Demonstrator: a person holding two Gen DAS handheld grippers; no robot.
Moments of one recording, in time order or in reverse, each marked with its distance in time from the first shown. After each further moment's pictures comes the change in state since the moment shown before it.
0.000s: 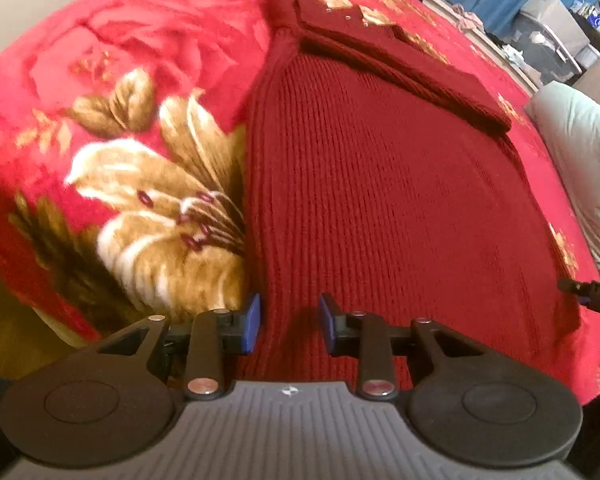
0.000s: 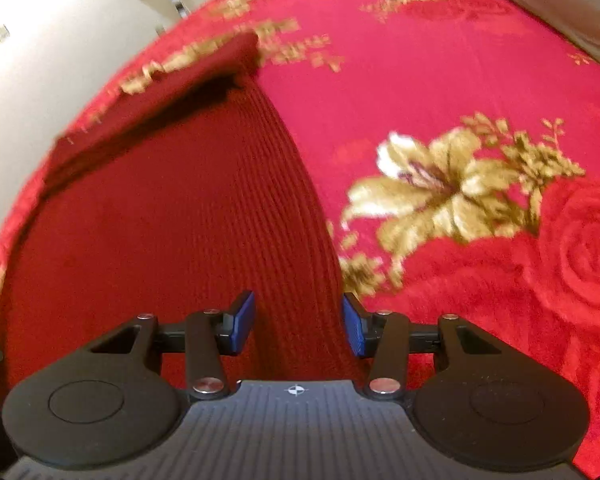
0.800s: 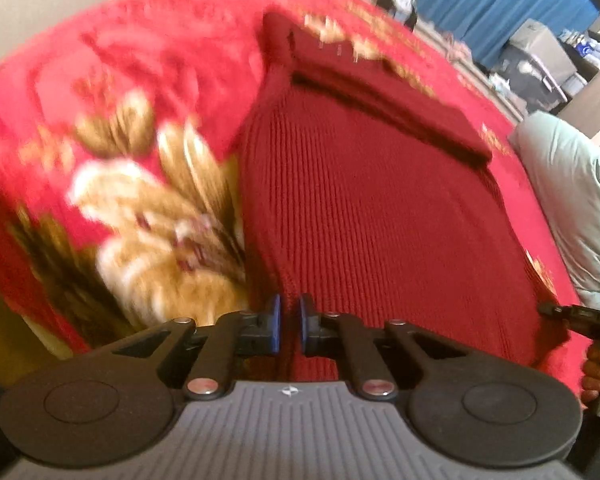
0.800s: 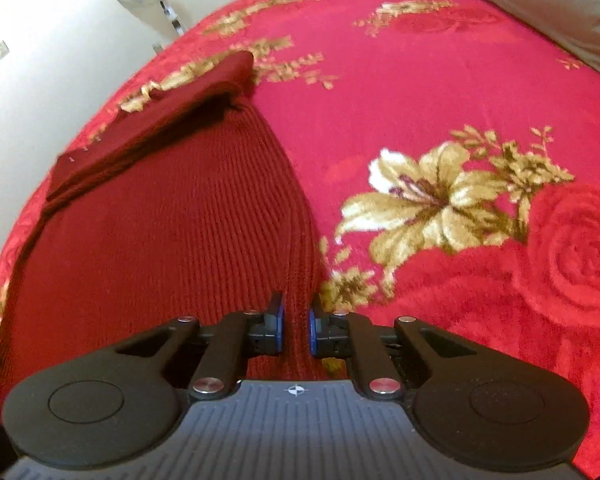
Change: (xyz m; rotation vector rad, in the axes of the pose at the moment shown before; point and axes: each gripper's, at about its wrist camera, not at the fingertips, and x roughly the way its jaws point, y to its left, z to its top) left arm -0.011 0.006 0.002 -0.050 -0.023 -0.081; right arm -0.009 -0.004 0.000 0.027 -0.052 0.005
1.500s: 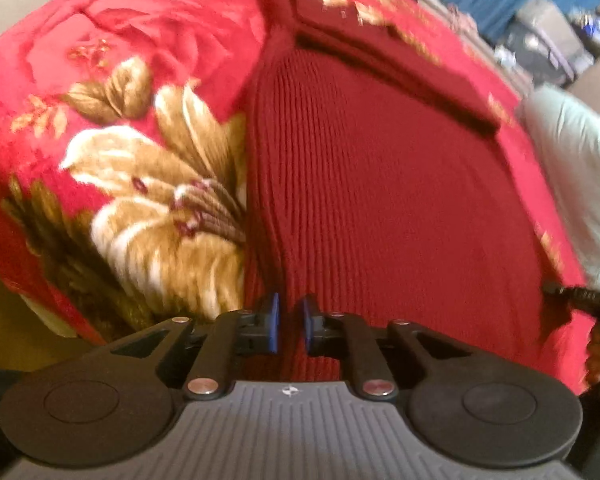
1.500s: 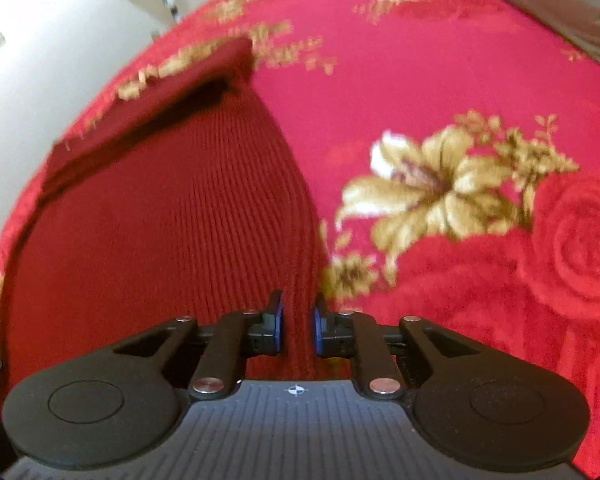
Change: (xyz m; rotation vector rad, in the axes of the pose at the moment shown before) left arm 0.009 -0.003 -0.006 0.051 0.058 0.043; right arm 0.009 0.004 -0.003 -0.022 0.060 -0.007
